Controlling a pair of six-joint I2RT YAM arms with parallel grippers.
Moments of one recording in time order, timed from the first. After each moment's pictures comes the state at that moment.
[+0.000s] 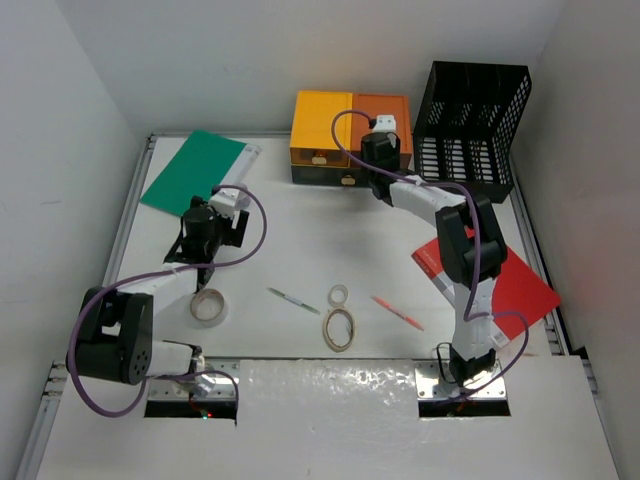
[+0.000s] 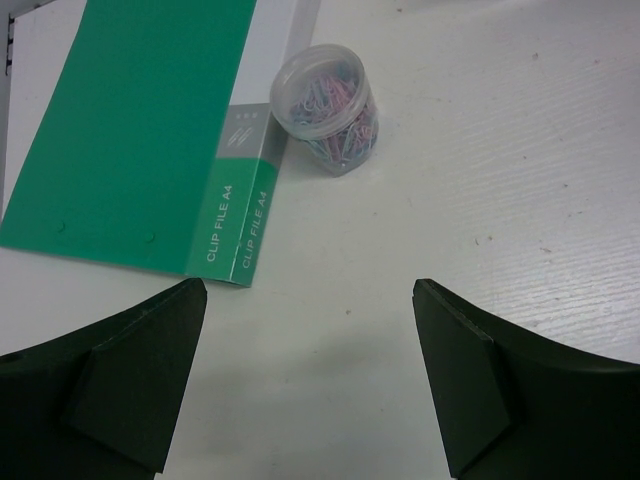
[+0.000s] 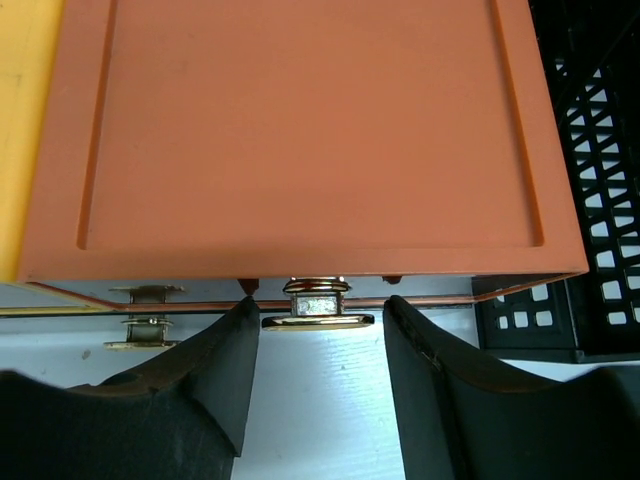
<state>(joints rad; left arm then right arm) -0.14 1.31 0.48 0.44 -0.07 0.26 0.39 2.07 1.46 0.10 0.52 0.13</state>
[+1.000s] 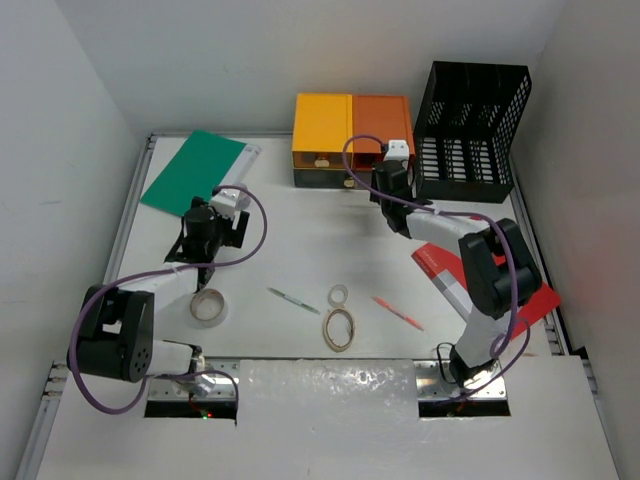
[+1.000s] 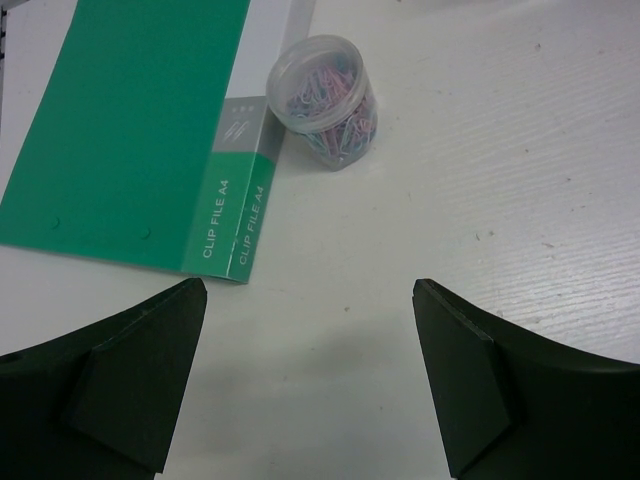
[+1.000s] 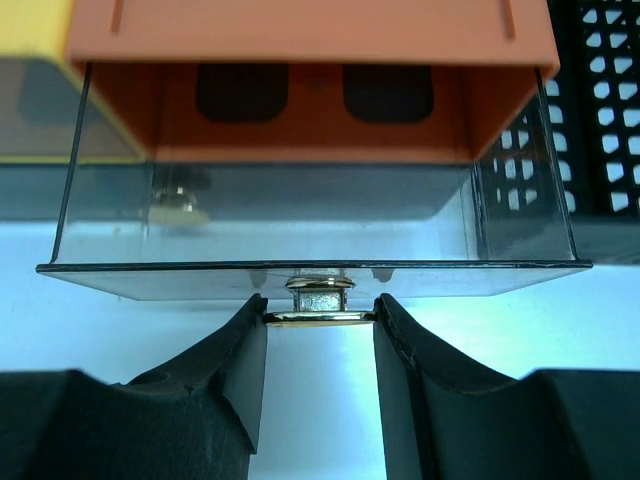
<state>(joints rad) -0.14 1.33 0.48 0.44 -0.07 0.26 0.41 1.80 1.06 0.23 0.44 0.20</state>
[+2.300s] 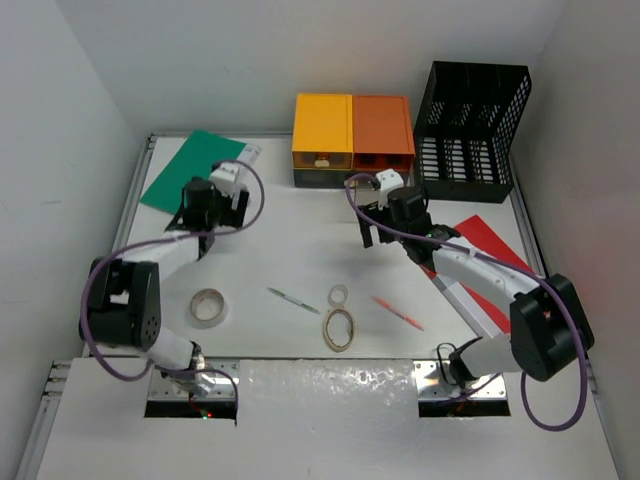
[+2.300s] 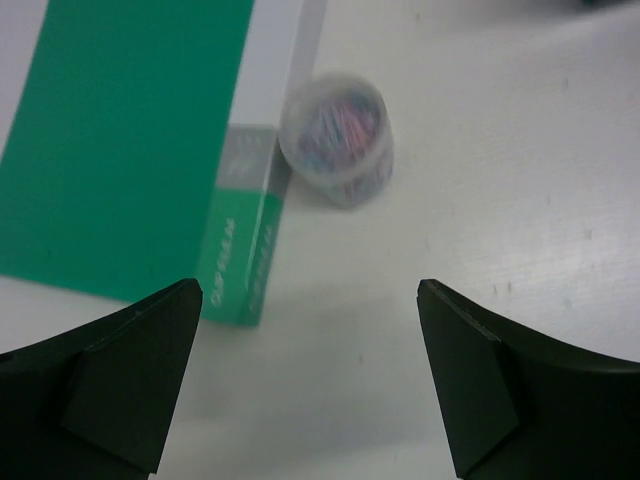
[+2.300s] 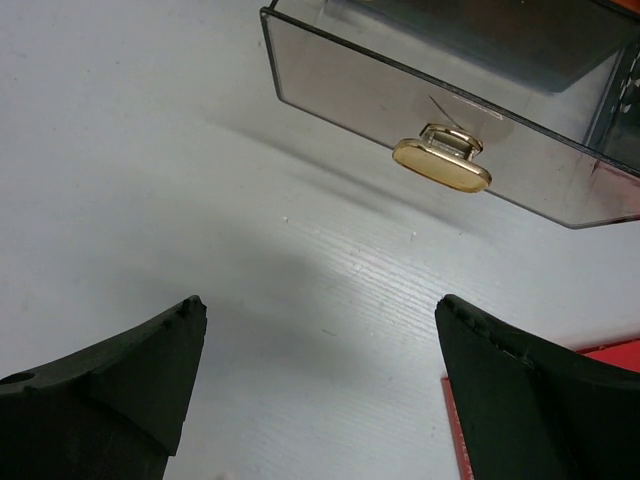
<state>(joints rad) -0.10 1.45 0.66 0.28 -0.04 0.24 0.50 1.40 0.81 -0.04 0.14 0.04</state>
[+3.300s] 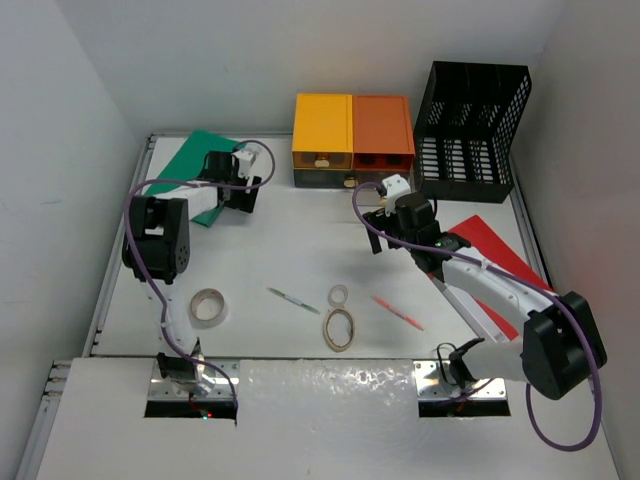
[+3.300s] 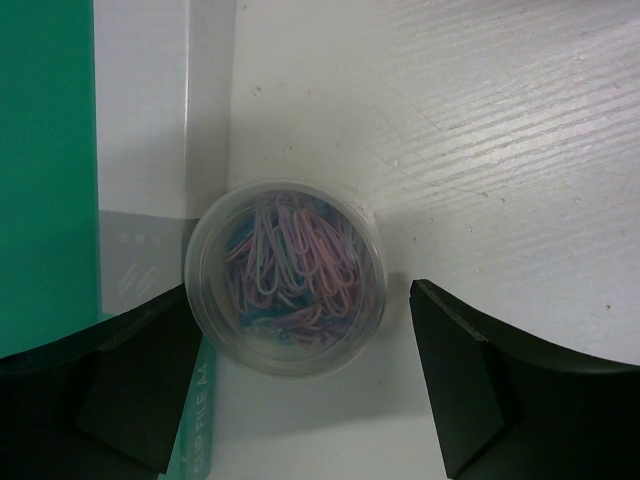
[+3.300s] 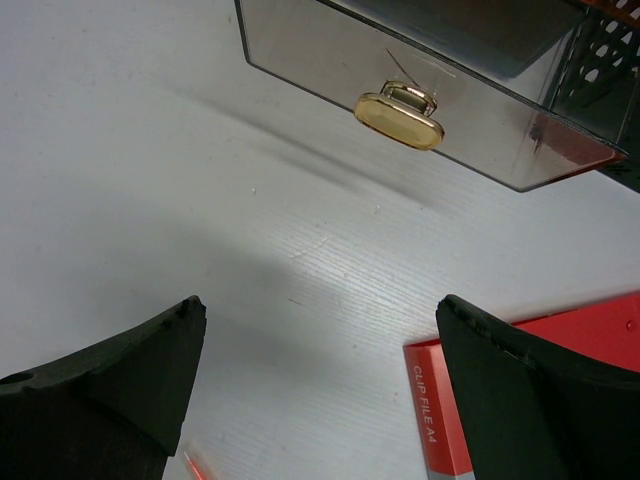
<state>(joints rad) -0.08 2.02 1.31 -0.16 0.05 0.21 0.50 1.28 0.74 -0.08 0.17 -0.02</state>
